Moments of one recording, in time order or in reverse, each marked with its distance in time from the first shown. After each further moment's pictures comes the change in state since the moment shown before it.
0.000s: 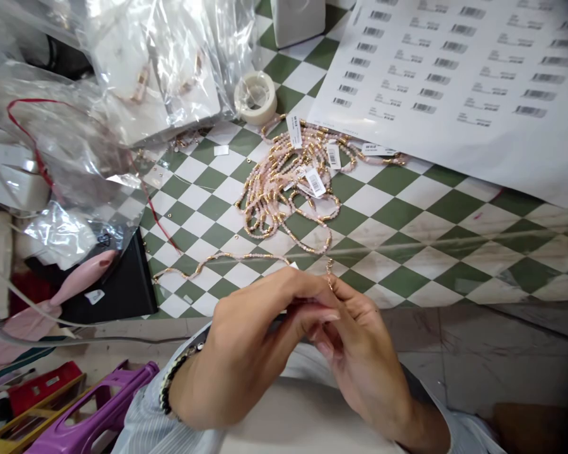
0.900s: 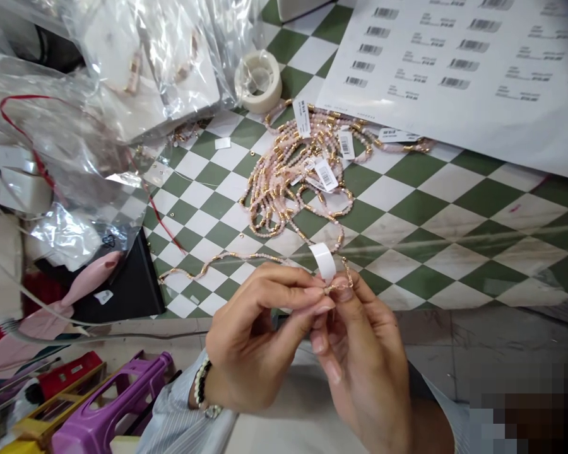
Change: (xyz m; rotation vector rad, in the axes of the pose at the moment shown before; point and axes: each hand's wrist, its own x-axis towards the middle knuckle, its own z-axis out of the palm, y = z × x) left_hand -0.013 -0.026 0.024 -0.125 0.437 0.137; right_hand 0.001 0.015 0.015 0.127 0.081 -0.142
